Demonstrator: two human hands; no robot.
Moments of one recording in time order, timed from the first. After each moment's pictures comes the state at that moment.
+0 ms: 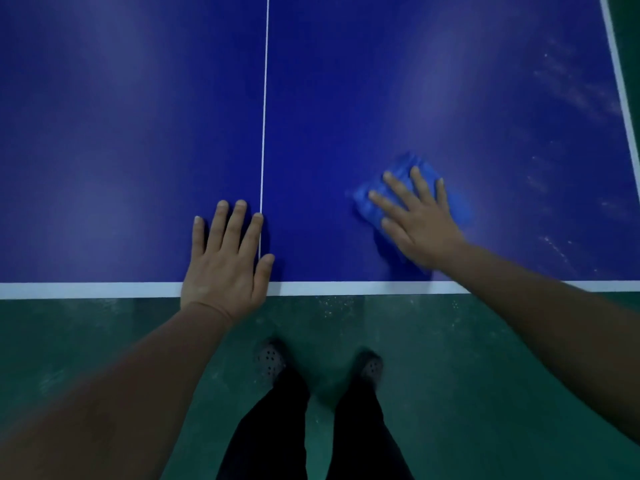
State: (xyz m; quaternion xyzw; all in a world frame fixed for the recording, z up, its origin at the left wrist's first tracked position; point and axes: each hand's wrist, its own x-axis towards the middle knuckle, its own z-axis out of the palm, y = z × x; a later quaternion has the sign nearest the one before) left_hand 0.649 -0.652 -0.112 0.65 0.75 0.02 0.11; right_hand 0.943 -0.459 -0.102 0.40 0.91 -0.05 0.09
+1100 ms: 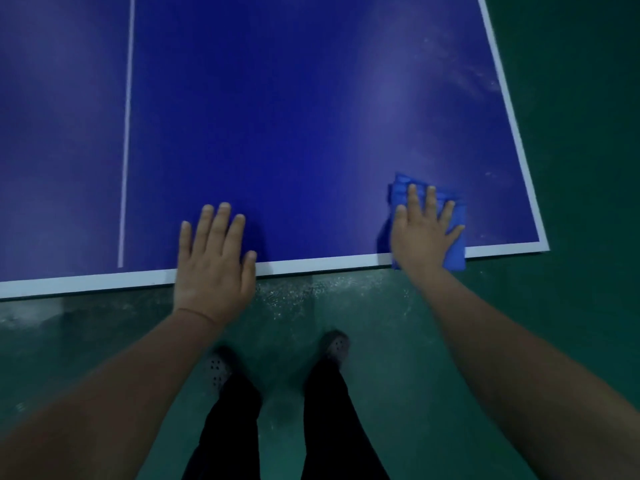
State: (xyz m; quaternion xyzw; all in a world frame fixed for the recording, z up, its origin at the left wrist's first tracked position) left_hand 0.816 -0.622 -0.099 0.64 0.76 0.07 0.11; right_hand 1.110 -0.475 -0.091 0.78 0.61 -0.11 0.06
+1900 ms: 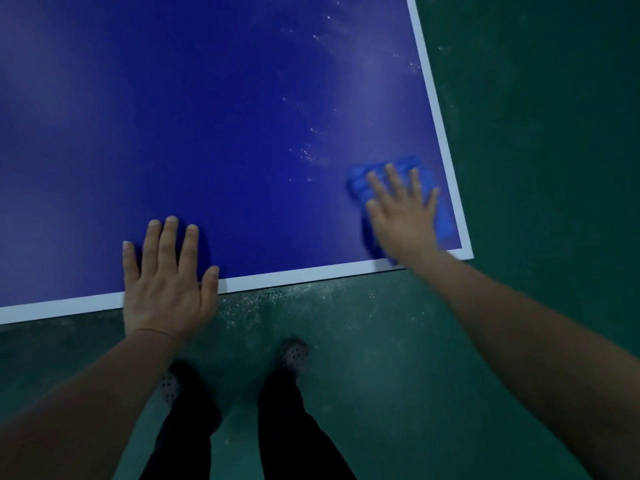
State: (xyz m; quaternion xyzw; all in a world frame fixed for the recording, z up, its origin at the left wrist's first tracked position) left_hand 0.963 -0.564 -0.119 0.61 0.79 0.00 0.06; right_hand 1.286 -0.380 -0.098 0.63 0.77 -0.07 0.10
